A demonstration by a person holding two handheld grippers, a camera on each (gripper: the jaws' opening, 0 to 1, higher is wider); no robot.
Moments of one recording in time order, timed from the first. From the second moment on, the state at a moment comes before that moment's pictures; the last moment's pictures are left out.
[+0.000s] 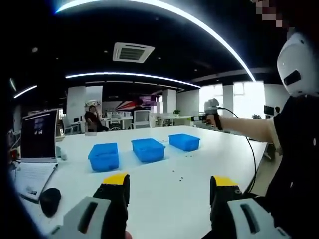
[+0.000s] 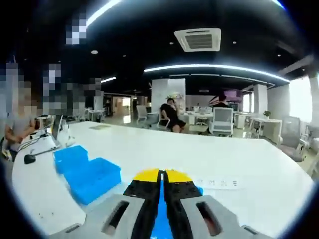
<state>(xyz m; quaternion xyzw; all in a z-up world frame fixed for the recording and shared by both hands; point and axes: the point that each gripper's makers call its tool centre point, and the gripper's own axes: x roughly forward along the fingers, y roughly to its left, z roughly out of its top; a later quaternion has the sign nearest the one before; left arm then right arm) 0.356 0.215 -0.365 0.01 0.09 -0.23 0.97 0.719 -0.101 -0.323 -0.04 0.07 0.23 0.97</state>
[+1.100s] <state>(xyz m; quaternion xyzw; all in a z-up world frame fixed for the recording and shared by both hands) 0.369 0.202 -0.366 0.01 0.09 -0.26 0.96 0.480 -0.161 -0.346 0.03 0.04 0.26 0.97</state>
